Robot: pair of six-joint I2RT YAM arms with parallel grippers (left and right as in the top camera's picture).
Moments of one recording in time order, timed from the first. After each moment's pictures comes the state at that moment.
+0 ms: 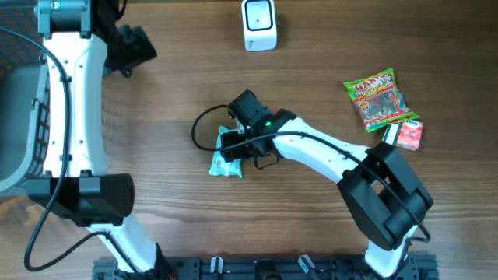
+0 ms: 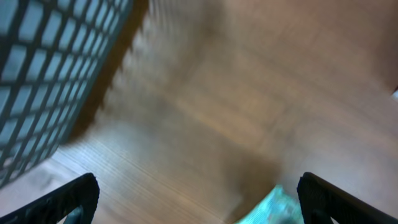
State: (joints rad) left arm 0.00 1.94 2.22 -1.55 -0.19 -0.51; right arm 0.74 1.94 1.24 -0.49 -0.27 0.54
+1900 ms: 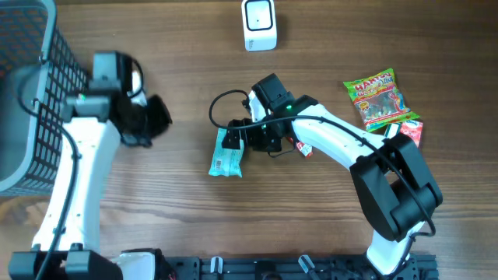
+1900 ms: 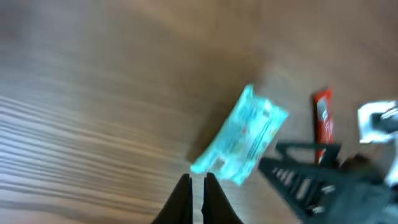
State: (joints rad) left arm 0.00 1.45 1.23 -1.08 0.25 -0.45; right arm 0.59 1.94 1.24 -0.51 -0.56 0.54
